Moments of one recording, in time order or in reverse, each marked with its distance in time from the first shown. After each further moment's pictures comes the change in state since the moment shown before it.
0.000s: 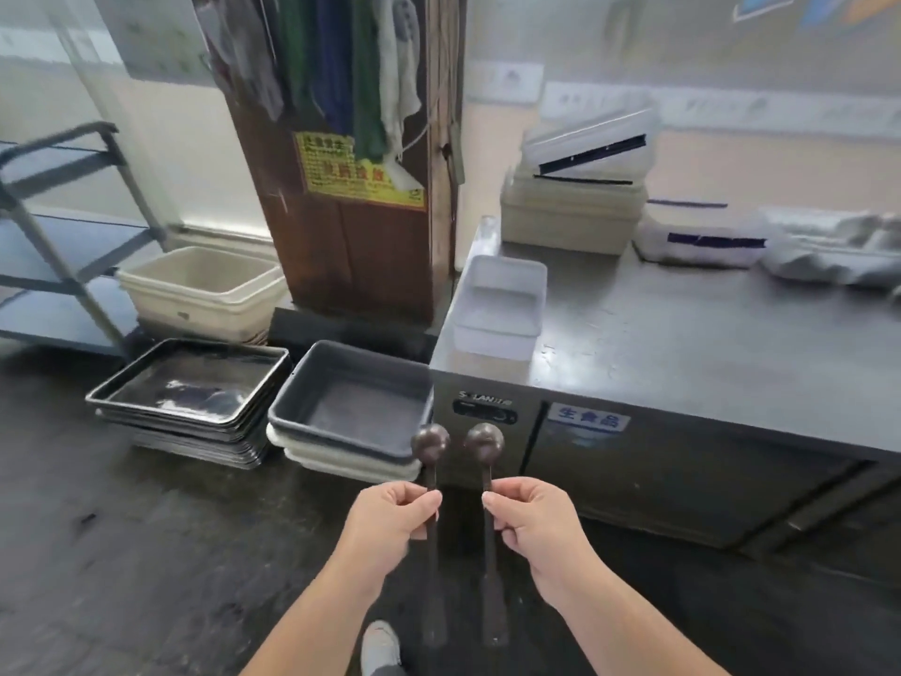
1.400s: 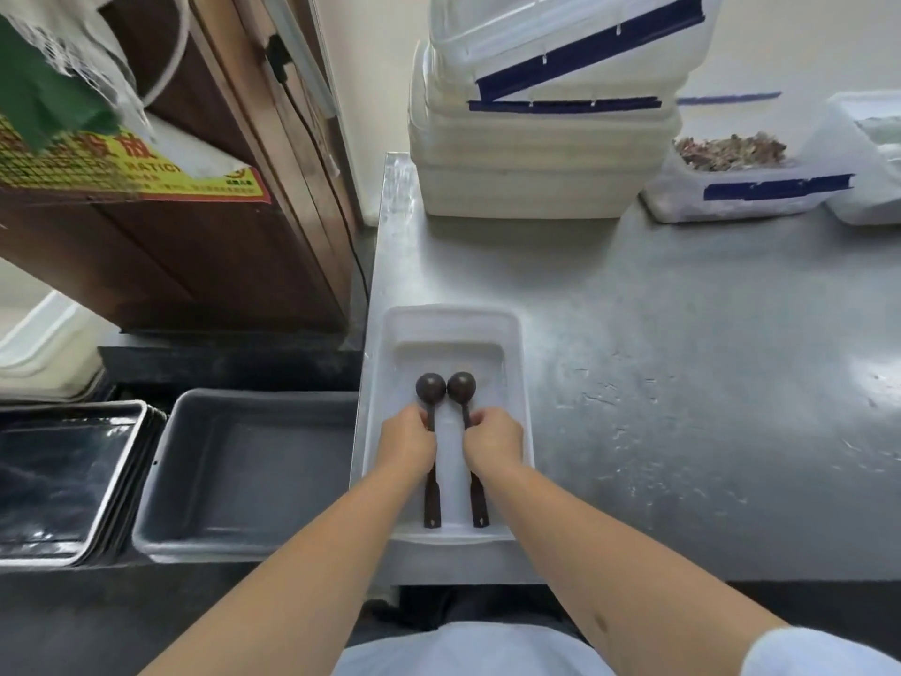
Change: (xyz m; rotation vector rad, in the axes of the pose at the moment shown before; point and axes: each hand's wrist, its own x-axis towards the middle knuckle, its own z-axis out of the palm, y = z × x) left_hand 0.538 0.166 0.166 0.780 -0.134 -0.064; right_hand 0.534 -0.142 -0.005 -0.588 0.273 0.261
